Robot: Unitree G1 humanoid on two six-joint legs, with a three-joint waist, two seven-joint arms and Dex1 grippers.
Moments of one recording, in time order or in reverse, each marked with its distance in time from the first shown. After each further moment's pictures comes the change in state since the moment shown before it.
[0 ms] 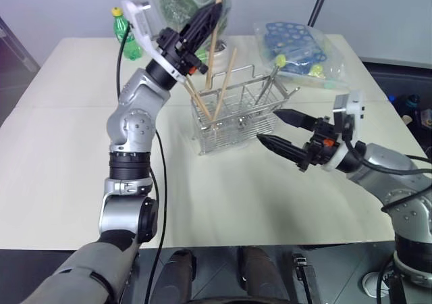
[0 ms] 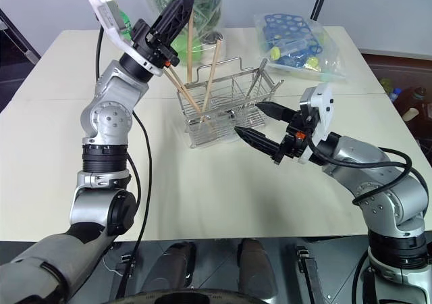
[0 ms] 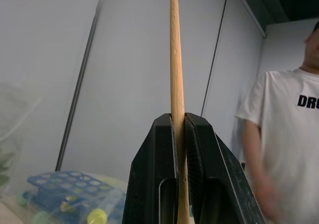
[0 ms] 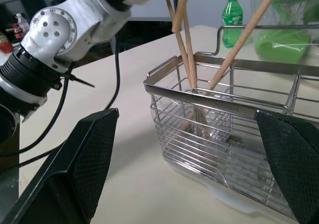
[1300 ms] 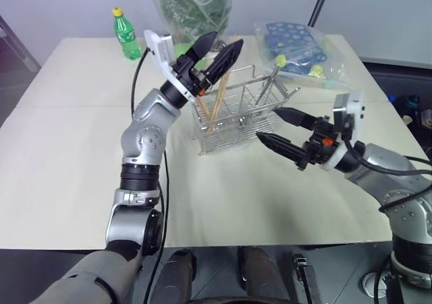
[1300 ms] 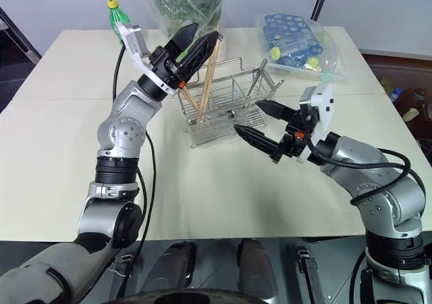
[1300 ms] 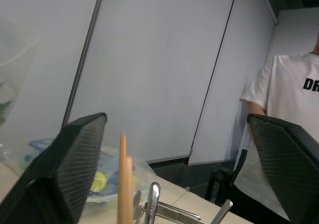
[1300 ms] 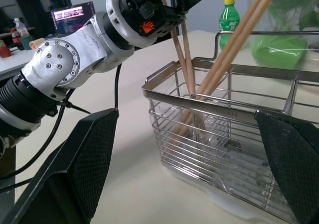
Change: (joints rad) left arm 0.081 -0.050 -0.039 0.011 0.066 -0.026 0.001; right arm -0.001 0.018 0.002 0.000 -0.007 -0.011 -0.010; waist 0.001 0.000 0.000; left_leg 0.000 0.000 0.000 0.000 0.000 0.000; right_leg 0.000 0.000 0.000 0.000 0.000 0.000
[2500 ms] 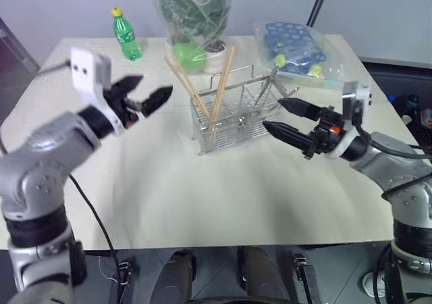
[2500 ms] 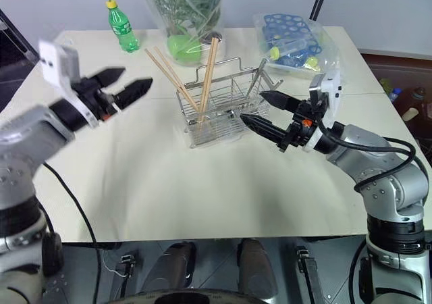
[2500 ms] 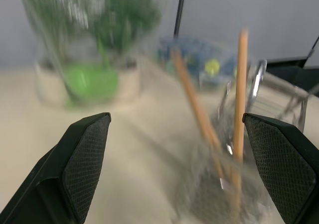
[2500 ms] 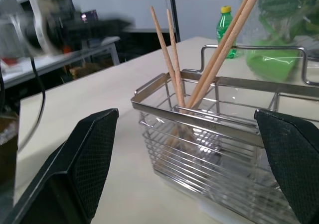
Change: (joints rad) left arm 0.413 0.474 0.185 -0.685 -0.259 0.686 0.450; right arm -0.078 0.003 -0.014 0.116 0.003 0.005 0.080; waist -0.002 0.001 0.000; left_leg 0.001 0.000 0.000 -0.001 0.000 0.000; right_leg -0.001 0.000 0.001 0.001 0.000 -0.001
